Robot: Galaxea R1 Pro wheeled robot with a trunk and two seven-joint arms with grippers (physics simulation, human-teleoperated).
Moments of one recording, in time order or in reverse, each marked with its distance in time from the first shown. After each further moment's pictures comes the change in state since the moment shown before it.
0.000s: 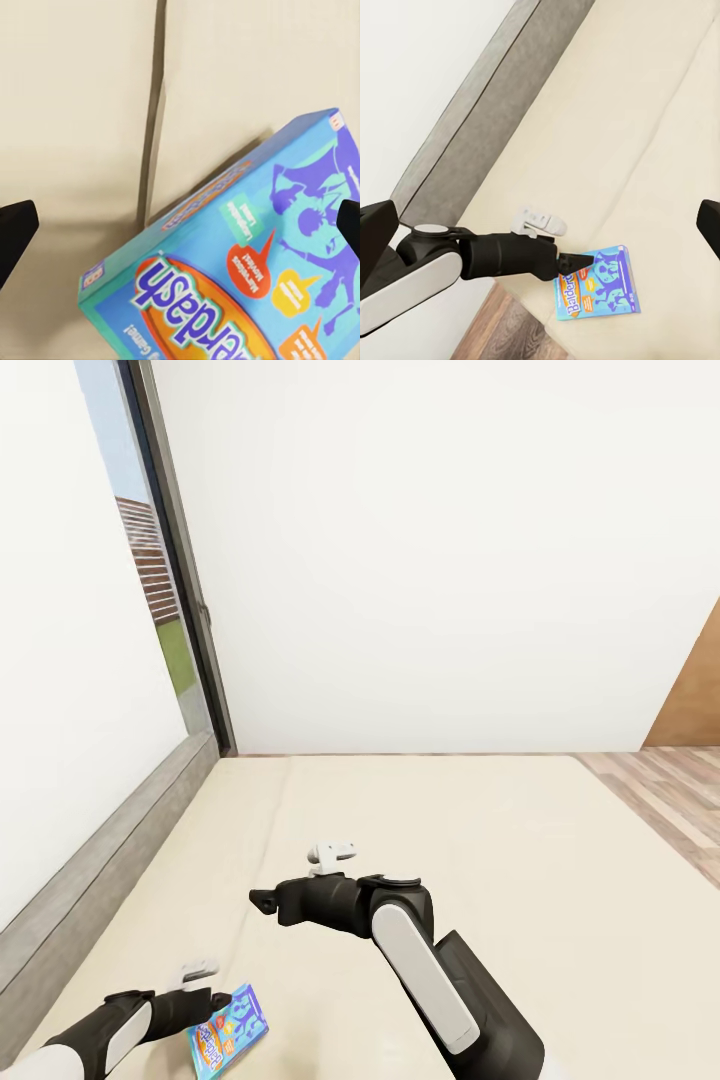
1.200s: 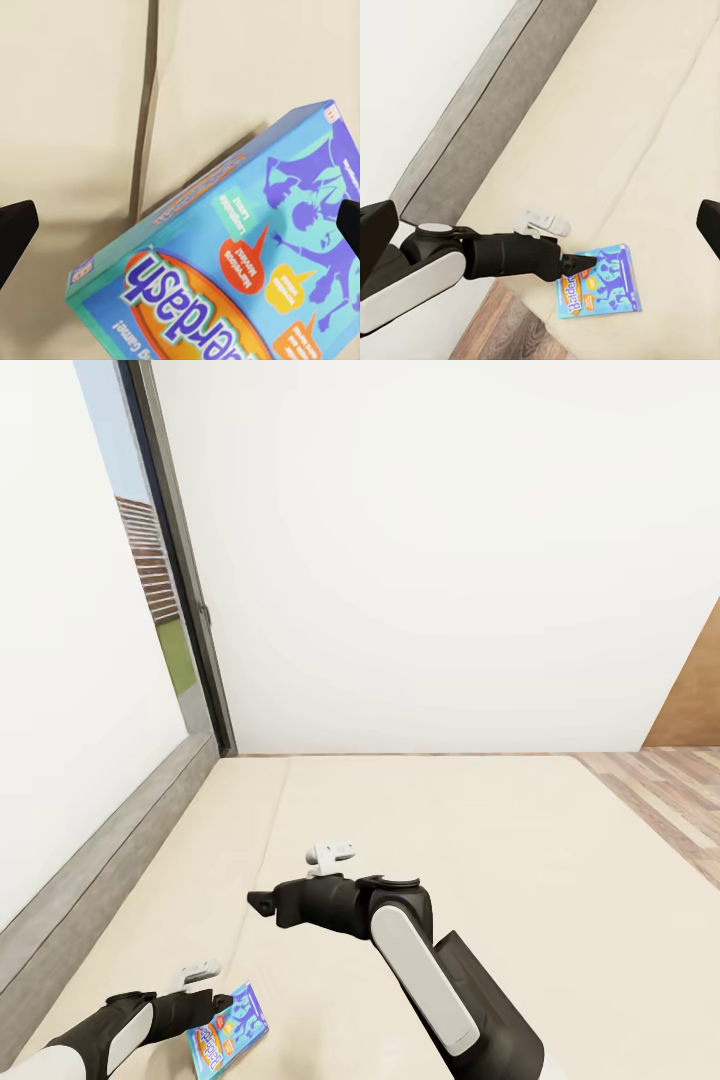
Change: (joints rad) left arm 0.001 -0.006 -0.003 0.004 0.004 0.001 -0.001; right arm 0.000 0.000 0.007 -0.005 -0.002 0.005 -0.002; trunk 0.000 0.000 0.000
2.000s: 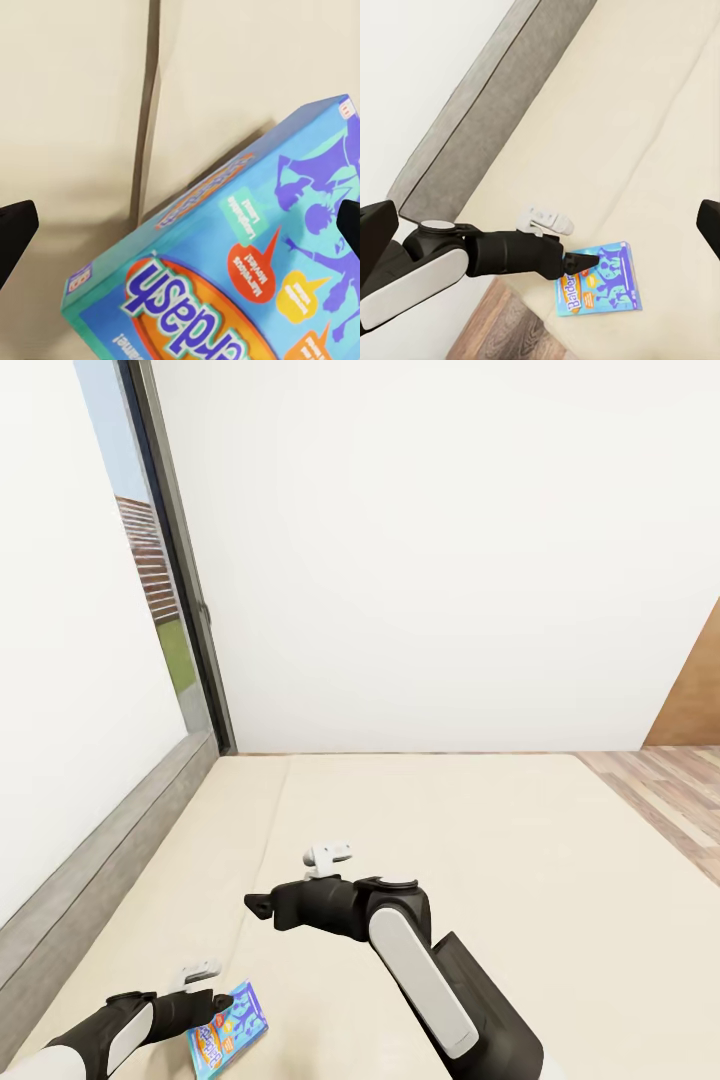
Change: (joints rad) left arm 0.000 0.000 0.000 -0.001 -0.001 -0.001 -0.002; right arm 0.000 0.000 0.011 -0.002 0.000 -0.001 0.000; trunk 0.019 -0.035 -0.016
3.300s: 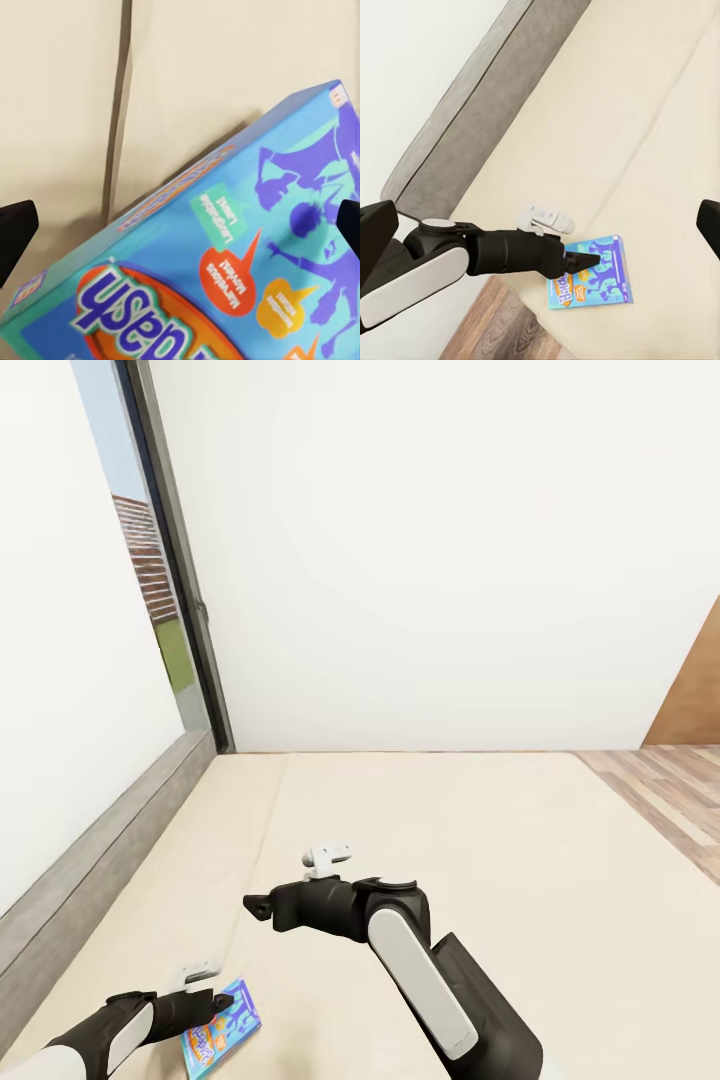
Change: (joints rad) left arm 0.000 0.000 0.000 0.000 0.006 0.002 -0.003; right arm 0.000 0.000 0.005 0.000 0.001 0.000 0.000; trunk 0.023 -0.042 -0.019
